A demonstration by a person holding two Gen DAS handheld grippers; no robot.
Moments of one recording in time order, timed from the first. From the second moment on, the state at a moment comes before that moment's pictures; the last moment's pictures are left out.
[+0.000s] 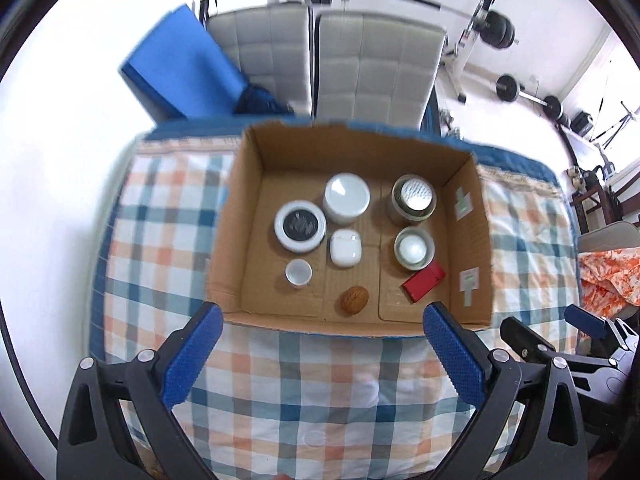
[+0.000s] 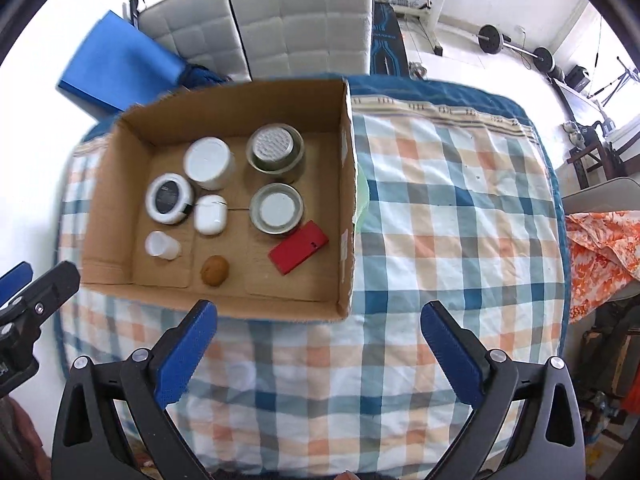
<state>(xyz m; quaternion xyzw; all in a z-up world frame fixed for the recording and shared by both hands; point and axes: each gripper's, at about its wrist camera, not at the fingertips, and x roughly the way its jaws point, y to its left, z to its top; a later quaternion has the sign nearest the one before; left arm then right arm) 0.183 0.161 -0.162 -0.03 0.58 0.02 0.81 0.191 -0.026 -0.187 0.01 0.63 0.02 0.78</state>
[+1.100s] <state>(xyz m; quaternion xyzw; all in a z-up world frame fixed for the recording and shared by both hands) 0.073 0.143 -0.038 -0.04 0.51 0.01 0.86 0.070 -0.060 -0.015 0.01 0.53 0.02 0.85</state>
